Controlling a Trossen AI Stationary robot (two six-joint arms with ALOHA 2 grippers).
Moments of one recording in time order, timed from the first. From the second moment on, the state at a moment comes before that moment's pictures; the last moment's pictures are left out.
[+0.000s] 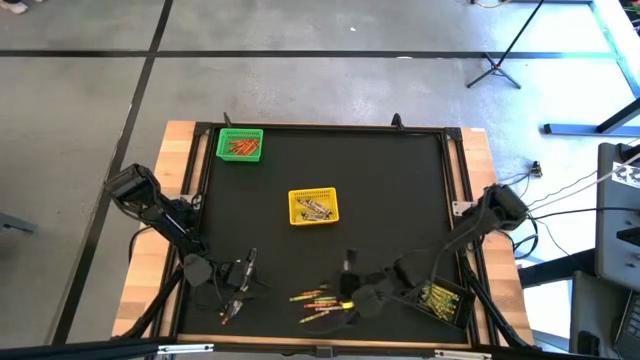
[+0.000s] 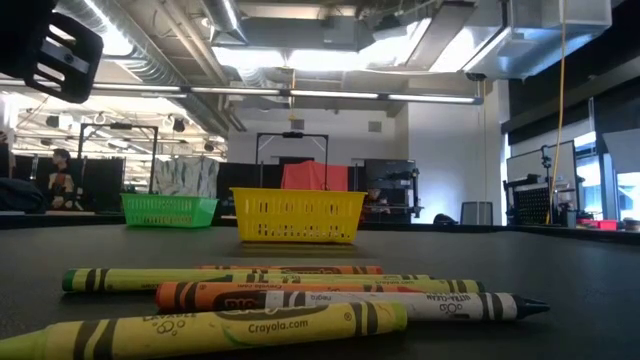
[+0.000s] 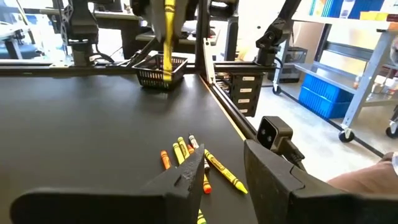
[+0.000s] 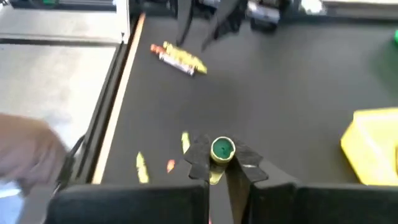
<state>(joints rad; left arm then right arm) -0.87 1.61 0.35 1.13 -0.61 -0.18 0.60 1.83 1.39 -0.22 0.46 0.33</state>
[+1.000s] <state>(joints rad) -0.86 1.61 0.35 1.14 -0.61 -0.17 1.03 1.69 1.29 -1.22 0.00 1.66</state>
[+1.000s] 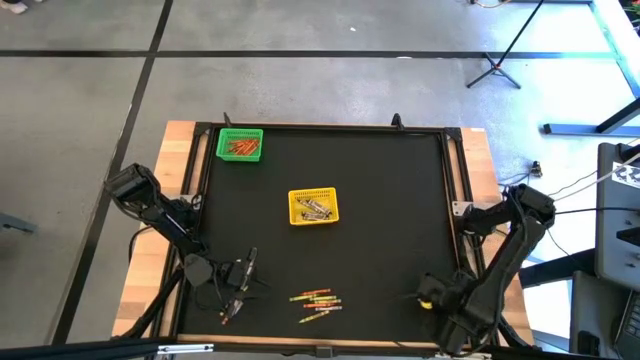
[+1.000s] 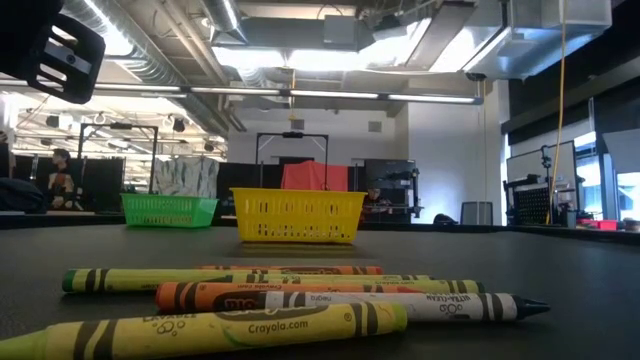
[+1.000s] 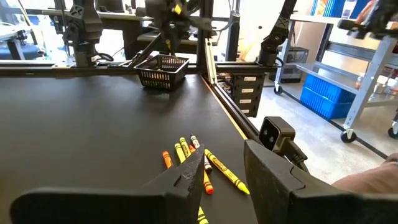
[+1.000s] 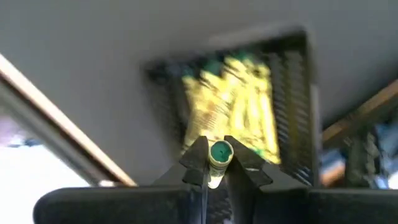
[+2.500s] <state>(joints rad) -1.02 1.61 0.97 -0.62 -0.27 -1.28 0.67 1.99 1.13 0.37 0.92 0.22</state>
